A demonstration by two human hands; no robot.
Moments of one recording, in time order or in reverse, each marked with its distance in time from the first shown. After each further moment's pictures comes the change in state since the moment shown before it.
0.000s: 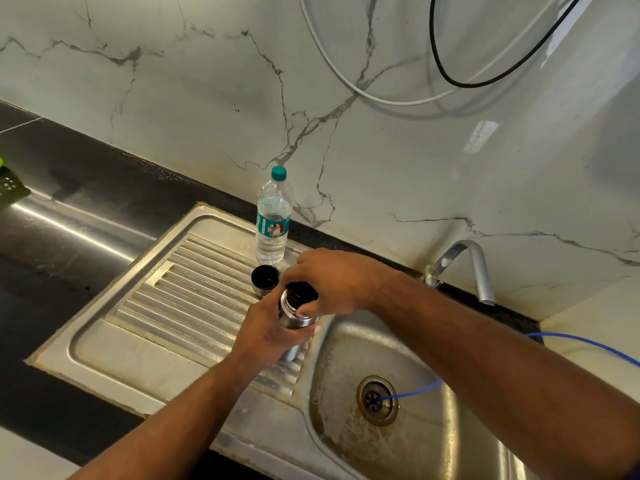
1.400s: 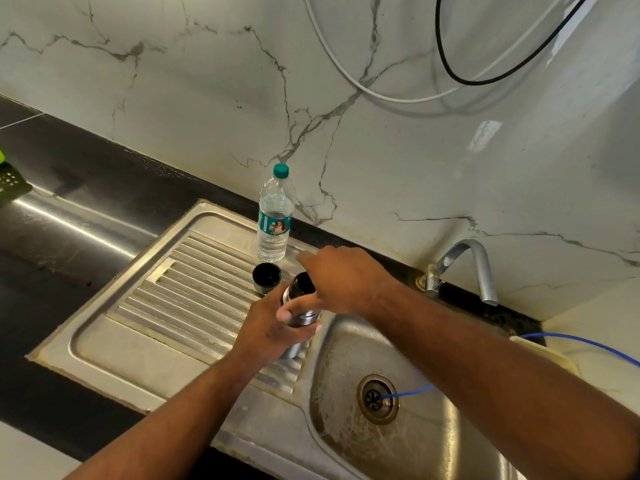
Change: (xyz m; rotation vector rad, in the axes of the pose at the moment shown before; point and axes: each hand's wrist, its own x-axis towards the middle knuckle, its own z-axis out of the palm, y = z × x) left_hand 0.003 -0.007 0.003 -0.020 -0.014 0.012; right_hand -0.001 -0.002 0.008 -0.142 0.100 0.205
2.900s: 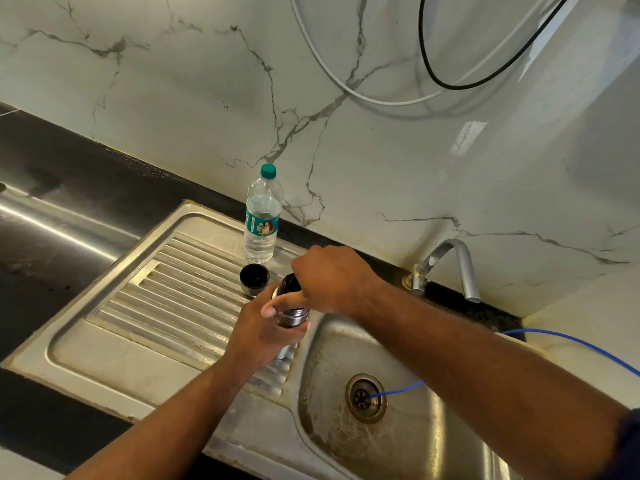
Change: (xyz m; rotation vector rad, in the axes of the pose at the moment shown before) left_hand 0.000 -0.002 0.010 0.025 0.047 -0.035; right_hand 0.000 -0.003 0.000 -0.144 -0.017 0.053
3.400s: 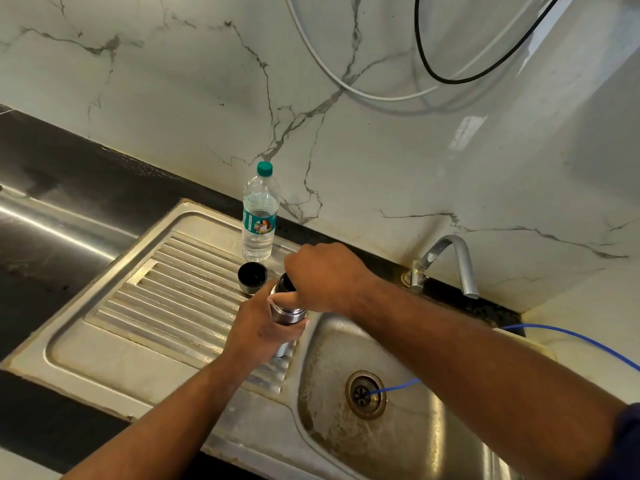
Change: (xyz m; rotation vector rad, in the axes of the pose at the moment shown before) left_hand 0.000 0.012 -0.003 0.032 -0.004 -0.022; right_hand -0.002 -0.004 -0.004 -0.011 0.088 -0.045
